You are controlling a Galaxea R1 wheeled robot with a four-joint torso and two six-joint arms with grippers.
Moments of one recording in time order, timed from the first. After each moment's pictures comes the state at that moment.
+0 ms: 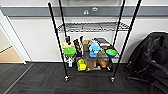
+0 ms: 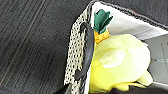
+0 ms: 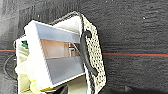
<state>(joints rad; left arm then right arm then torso) 1.12 2.79 -2.41 -0.41 -0.07 0.02 -0.94 2.76 -2.31 0.16 -0.28 0.01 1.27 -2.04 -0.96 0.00</state>
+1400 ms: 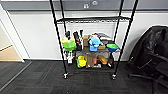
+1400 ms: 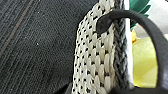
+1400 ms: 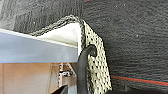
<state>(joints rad) 1.07 2.78 -2.41 -0.41 -0.02 0.02 -0.86 2.87 -2.40 0.19 -0.29 0.01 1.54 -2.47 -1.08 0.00</state>
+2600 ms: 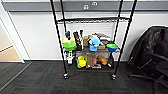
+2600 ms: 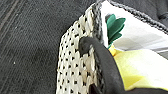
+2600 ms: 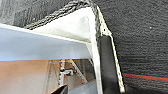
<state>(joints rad) 1.01 2.68 -2.21 -0.41 -0.02 0.02 -0.88 2.96 -2.49 0.20 -0.30 0.01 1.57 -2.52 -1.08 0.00</state>
